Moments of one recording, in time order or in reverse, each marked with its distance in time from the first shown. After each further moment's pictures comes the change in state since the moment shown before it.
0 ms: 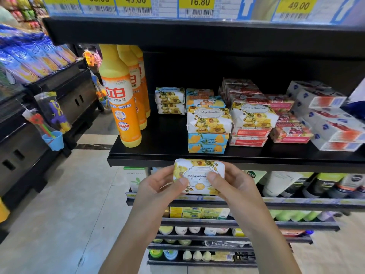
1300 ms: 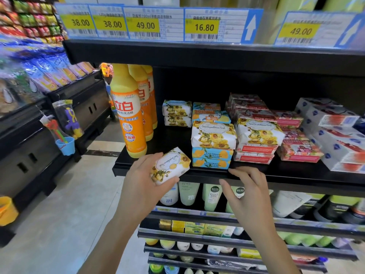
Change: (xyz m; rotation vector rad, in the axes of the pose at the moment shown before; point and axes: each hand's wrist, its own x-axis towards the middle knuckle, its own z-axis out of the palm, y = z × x) left_hand 0.046 0.014 -0.034 0.923 0.340 0.371; right_hand 0.050 0.036 -0.039 -0.972 0.382 -0.551
